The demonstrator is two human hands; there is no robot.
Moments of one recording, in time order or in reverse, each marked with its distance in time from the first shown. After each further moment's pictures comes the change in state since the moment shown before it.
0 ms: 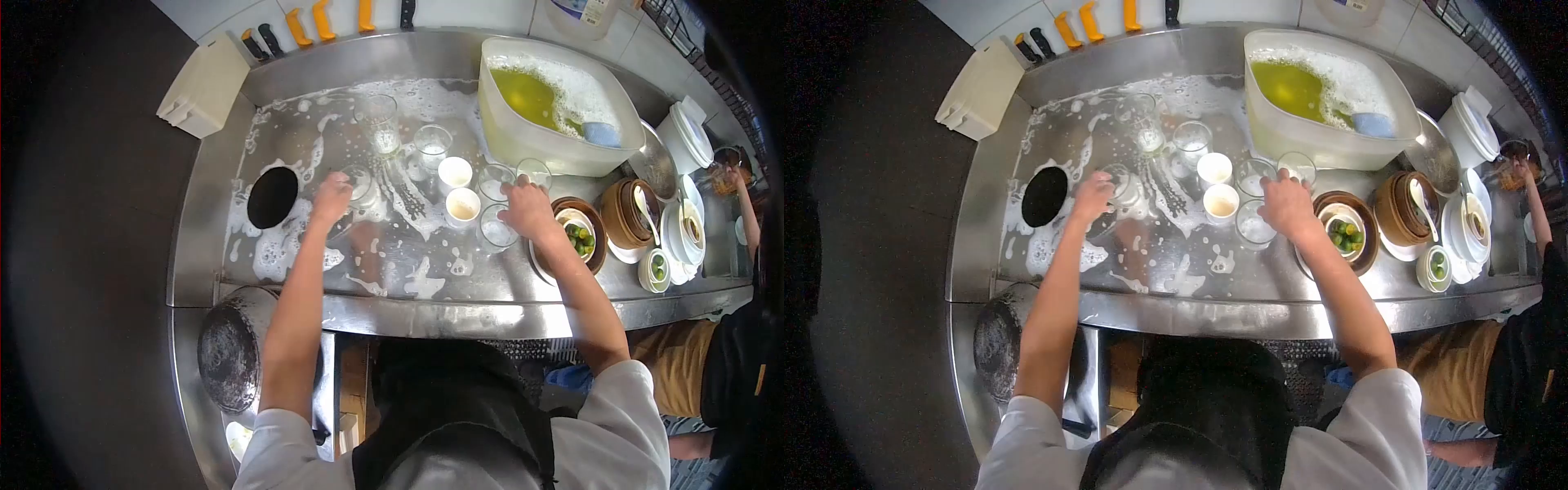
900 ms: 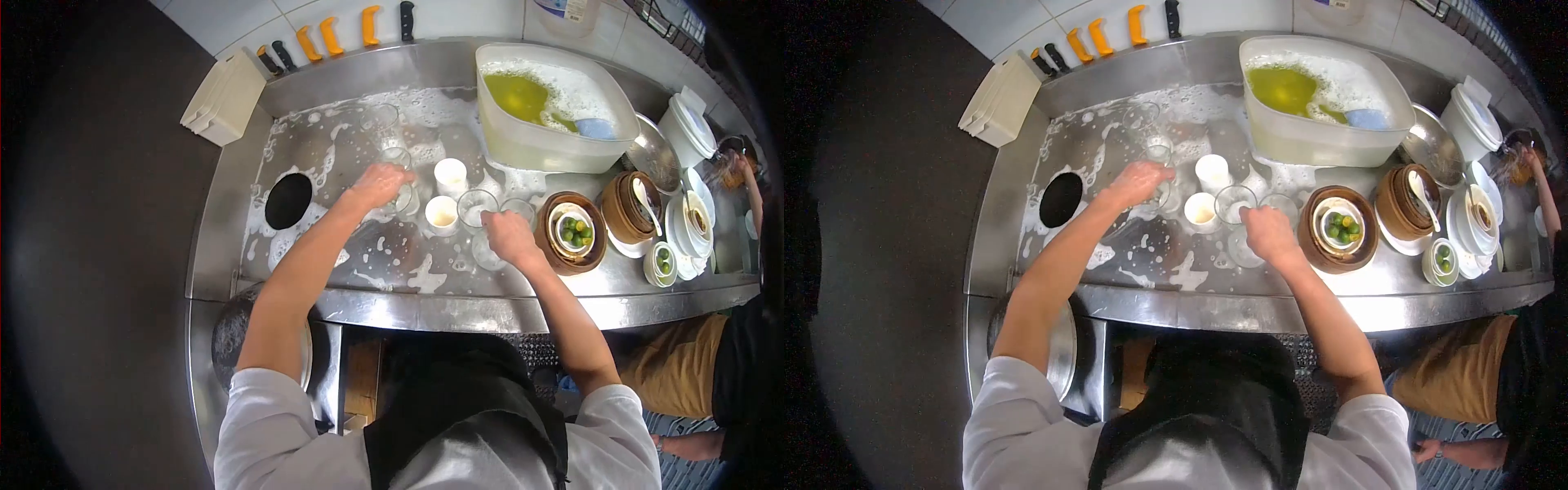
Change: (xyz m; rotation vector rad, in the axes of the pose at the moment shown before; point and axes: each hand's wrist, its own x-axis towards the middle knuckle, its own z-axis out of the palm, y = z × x) left_hand -0.018 0.176 0.017 0.940 -0.455 0.712; right_hand -0.043 -0.022 0.031 0.146 0.079 -0.167
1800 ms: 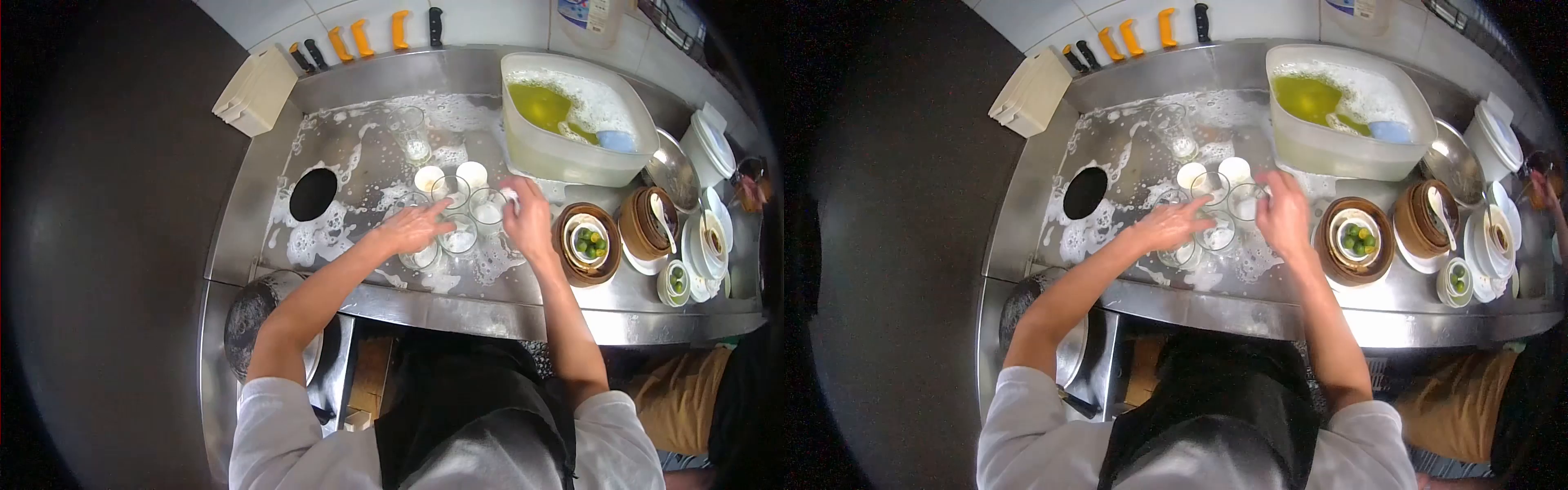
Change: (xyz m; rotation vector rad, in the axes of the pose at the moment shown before) left_hand -0.053 0.079 -0.006 -0.117 0.012 0.132; right_hand 0.012 -0.010 -0.028 0.550 0.551 -0.094
